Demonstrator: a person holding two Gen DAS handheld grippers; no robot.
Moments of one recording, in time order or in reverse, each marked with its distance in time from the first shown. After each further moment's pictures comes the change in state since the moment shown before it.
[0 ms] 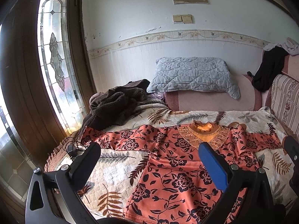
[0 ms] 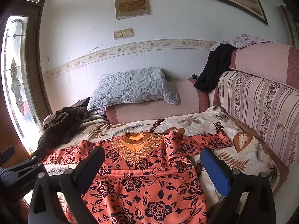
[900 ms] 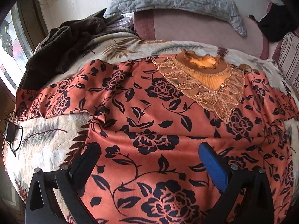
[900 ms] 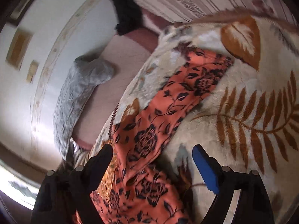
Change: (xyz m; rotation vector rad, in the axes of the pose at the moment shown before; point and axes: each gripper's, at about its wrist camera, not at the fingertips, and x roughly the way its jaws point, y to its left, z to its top) left arm 0.277 -0.084 -0.088 0.089 0.468 -0.169; right arm 0.277 -0.257 -0.097 0.896 0.298 0.042
